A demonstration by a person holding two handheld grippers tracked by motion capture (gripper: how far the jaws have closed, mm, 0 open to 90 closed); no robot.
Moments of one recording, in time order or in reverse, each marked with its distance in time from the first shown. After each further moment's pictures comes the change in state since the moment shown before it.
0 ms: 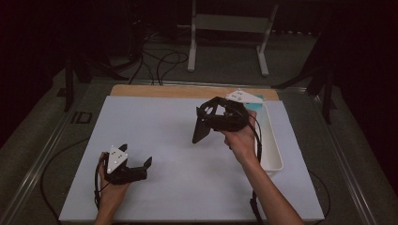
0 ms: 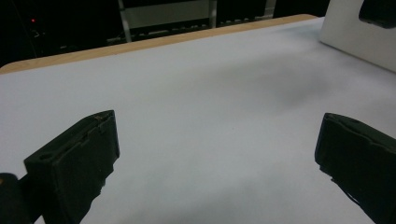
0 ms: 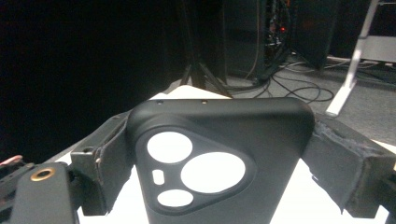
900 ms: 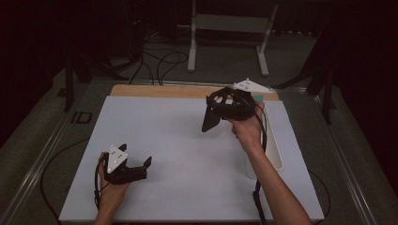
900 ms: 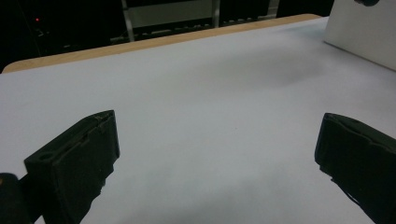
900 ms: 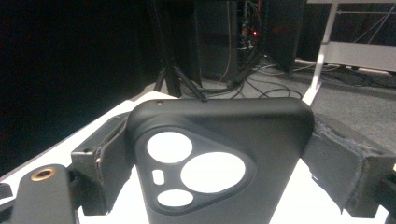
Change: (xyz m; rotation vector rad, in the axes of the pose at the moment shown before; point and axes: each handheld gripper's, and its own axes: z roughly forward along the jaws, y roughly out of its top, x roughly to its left) left arm 0.001 0.000 -0.001 0.000 0.012 -0.001; right arm -0.031 0.015 0.004 -0.004 -0.101 -0.009
